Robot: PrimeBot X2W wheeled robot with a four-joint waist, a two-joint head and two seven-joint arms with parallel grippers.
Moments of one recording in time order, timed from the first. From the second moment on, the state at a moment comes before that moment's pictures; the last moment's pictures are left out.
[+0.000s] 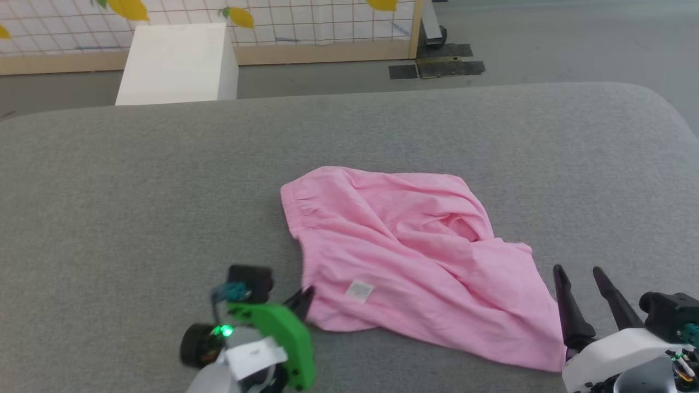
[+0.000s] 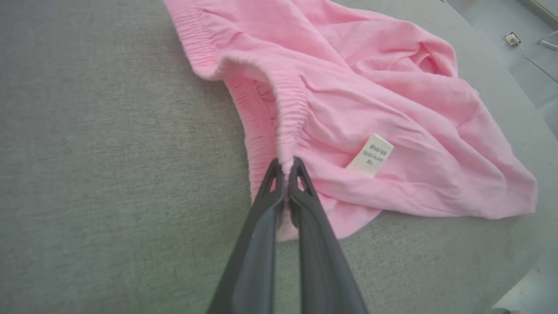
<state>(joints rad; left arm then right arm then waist) -0.12 0.10 -0.32 0.13 -0.42 -0.05 0.31 0.10 -0.05 -0.10 -0.04 0.26 0.13 0.05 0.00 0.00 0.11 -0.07</state>
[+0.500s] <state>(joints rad) 0.04 0.15 -0.27 0.02 -0.46 0.00 0.29 0.28 -0.05 -0.10 -0.15 0.26 0.13 0.54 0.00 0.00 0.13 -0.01</state>
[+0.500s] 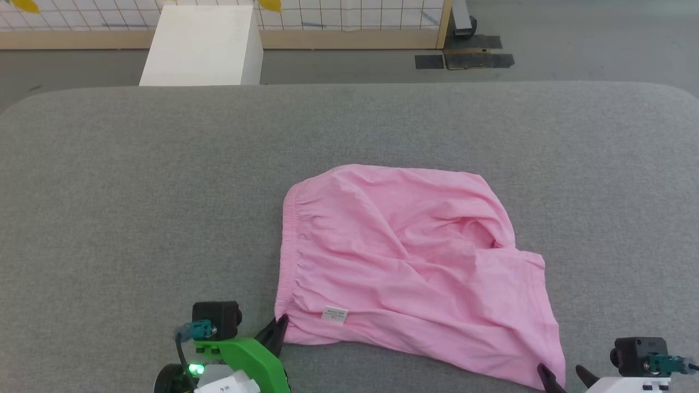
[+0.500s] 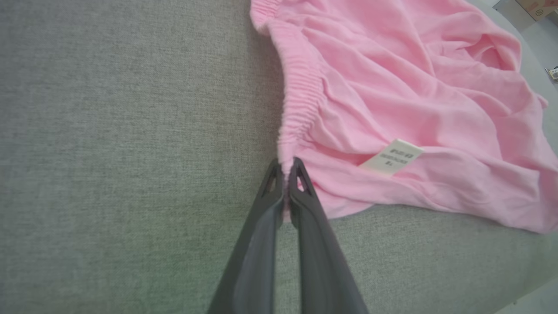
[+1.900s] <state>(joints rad) -0.29 0.15 -0.24 -0.23 -0.74 -0.11 0.23 -0.14 -0.14 0.04 -0.44 0.17 0.13 0.79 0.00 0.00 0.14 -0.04</state>
